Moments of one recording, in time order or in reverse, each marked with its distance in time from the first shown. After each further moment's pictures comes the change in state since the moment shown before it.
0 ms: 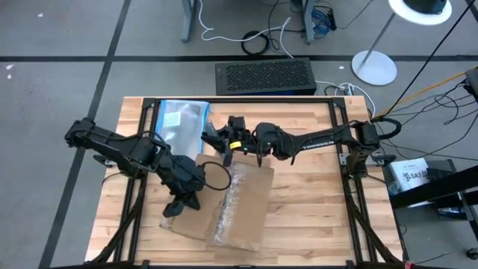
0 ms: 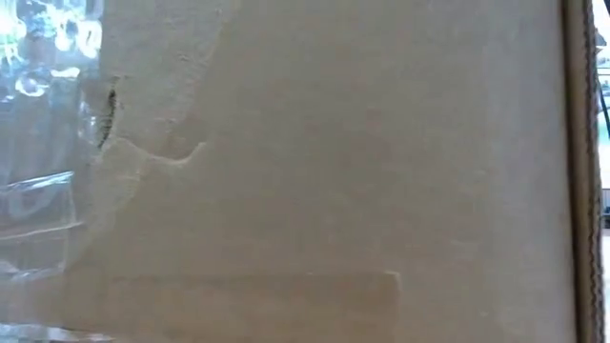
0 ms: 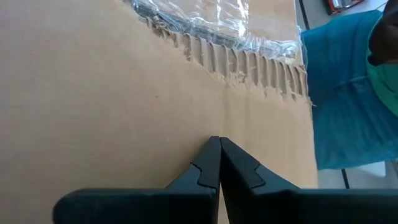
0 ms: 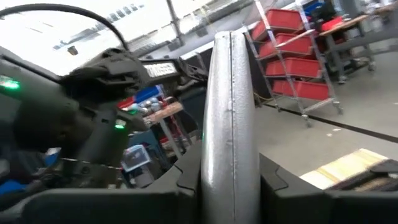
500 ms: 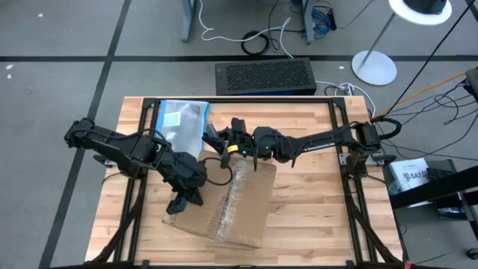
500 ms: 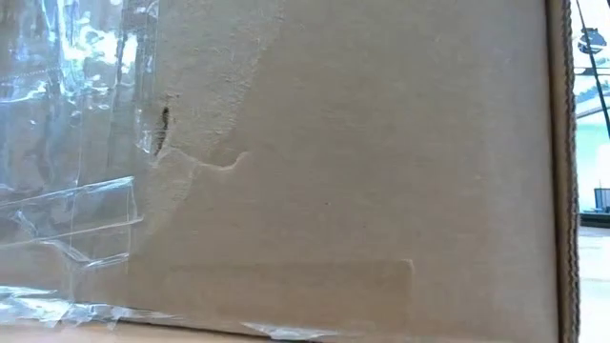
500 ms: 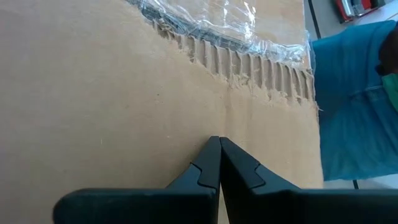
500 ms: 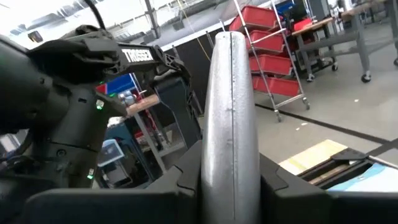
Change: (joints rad) left arm 0.028 0.002 -0.001 -0.002 -0.032 0.009; right arm 0.032 -0.003 0.002 -0.079 0.119 -0.045
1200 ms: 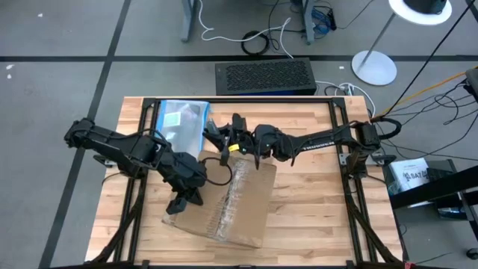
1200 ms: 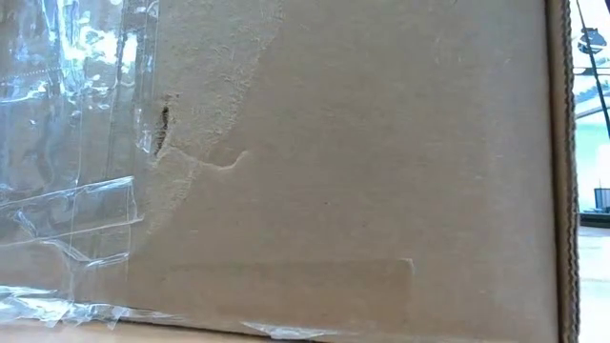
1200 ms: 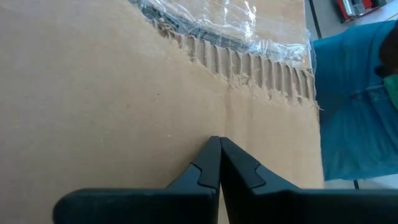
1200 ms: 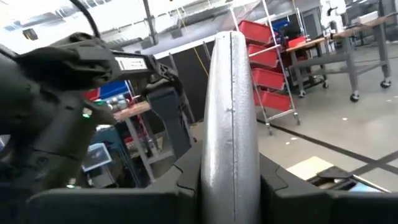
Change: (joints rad) left arm -0.001 0.001 -0.001 -0.002 -0.002 -0.001; right arm -0.028 0.002 -0.003 0.047 0.010 -0.077
